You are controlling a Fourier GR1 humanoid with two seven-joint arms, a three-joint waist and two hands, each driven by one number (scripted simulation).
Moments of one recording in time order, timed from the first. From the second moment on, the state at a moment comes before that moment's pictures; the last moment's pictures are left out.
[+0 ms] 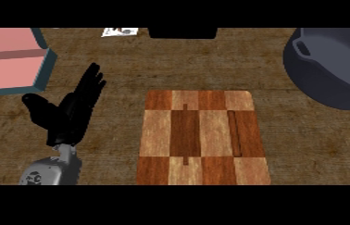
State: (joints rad) left arm -0.16 0.09 -0.02 -1.69 0.06 0.08 0.35; right arm -0.69 -0.71 -0.17 -1.64 0.83 0.23 0.96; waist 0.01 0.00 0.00
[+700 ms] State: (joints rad) left arm -0.17 0.07 -0.03 -1.68 0.05 0.08 0.35; right arm -0.94 -0.67 -0.20 -0.99 0.91 0.04 0.77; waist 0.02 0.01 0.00
